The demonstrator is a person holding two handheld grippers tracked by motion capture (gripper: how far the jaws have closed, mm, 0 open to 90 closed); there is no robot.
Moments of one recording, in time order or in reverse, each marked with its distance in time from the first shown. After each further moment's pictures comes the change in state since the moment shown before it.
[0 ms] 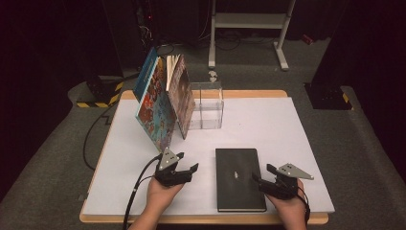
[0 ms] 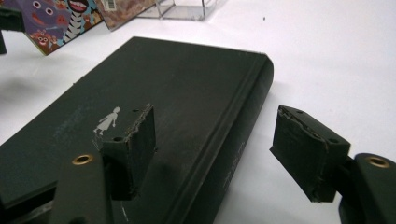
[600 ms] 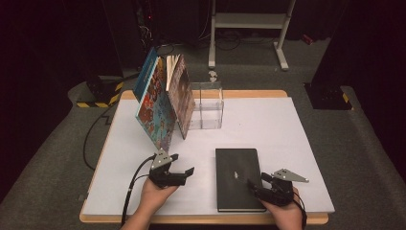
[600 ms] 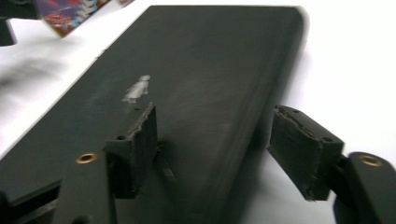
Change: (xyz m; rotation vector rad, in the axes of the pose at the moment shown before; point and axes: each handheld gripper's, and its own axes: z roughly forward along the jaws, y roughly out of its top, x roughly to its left) left arm 0.018 -0.010 -0.008 0.008 -0.070 -0.024; right arm 0.018 -0.009 -0.002 0.097 0.031 0.072
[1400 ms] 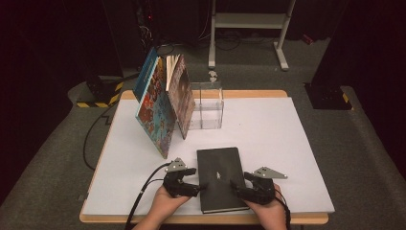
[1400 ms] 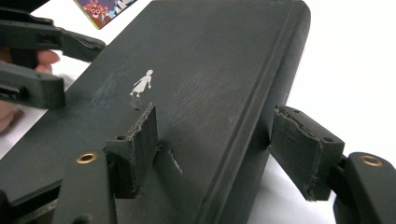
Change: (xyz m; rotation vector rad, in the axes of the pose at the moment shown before) left arm -0.035 -0.012 0.029 0.119 -0.222 -0.062; right arm 0.039 0.009 0.027 0.029 0.081 -0.049
